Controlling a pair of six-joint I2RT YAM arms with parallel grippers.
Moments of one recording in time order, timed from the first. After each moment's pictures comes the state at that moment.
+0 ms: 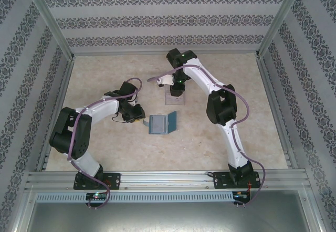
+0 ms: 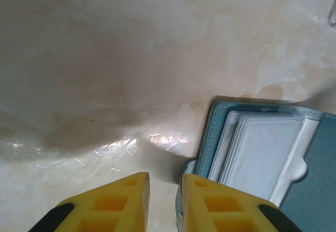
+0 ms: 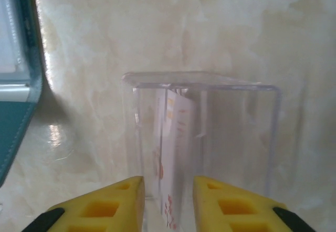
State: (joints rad) left arm -0.33 1.66 0.99 -0.59 0.32 -0.63; right arm 0.48 2.39 2.30 -1.34 -0.19 -1.02
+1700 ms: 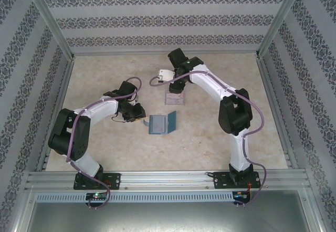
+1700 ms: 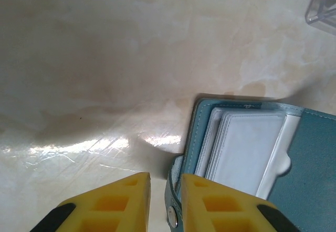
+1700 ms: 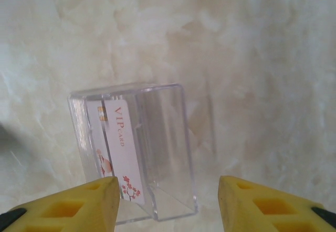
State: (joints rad) left arm -0.33 1.64 0.99 -0.58 0.34 -0.64; right arm 0.52 2.07 1.88 -0.91 -0.06 -0.84
